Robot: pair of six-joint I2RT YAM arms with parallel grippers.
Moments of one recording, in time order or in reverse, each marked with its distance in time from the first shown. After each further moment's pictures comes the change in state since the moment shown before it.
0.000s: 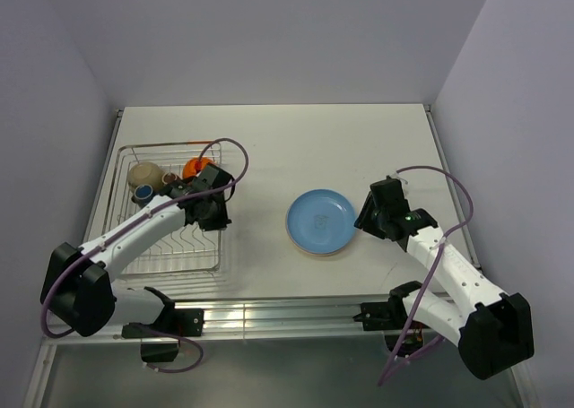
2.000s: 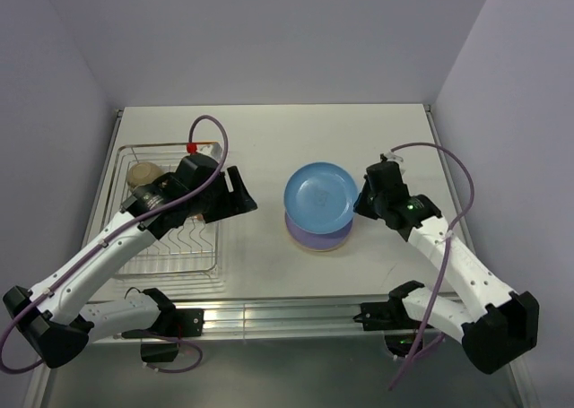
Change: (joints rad) left arm -0.137 -0.210 0.217 -0.058 0.098 -0.146; right arm 0.082 0.047 0.192 -0.037 0.058 -0.055
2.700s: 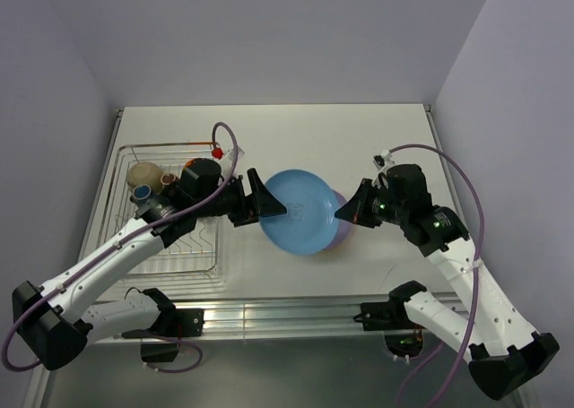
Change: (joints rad) left arm -0.002 -0.010 -0.198 0.439 0.404 -0.104; right arm 0.001 -0.195 0.095 -0.108 -0.475 0.004
